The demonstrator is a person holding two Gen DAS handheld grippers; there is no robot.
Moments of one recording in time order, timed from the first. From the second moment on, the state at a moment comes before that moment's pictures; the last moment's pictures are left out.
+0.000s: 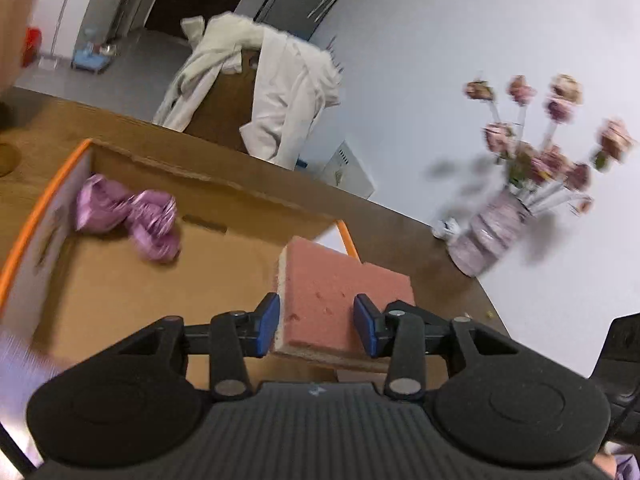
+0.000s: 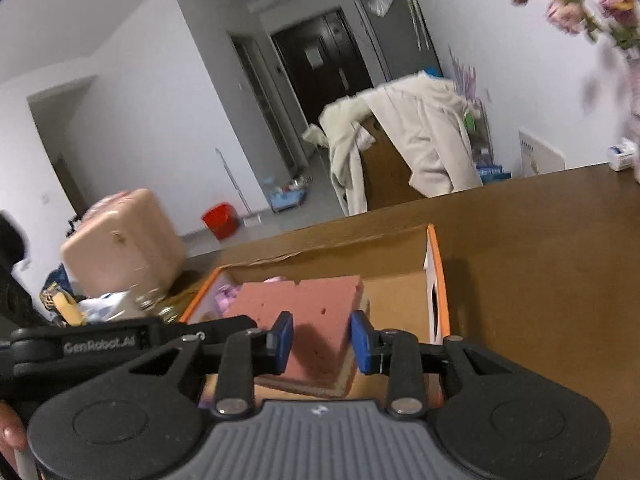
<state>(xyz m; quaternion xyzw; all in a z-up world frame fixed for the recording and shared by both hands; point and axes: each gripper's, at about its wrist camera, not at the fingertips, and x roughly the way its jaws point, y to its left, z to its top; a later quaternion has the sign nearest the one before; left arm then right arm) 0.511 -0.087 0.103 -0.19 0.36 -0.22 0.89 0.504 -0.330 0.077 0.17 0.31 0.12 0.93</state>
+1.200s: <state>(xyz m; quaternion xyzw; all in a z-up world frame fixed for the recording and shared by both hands) 0.436 -0.032 0.167 0.00 0.25 -0.12 0.96 0.464 -0.327 0.151 0.01 0.29 0.08 0.96</state>
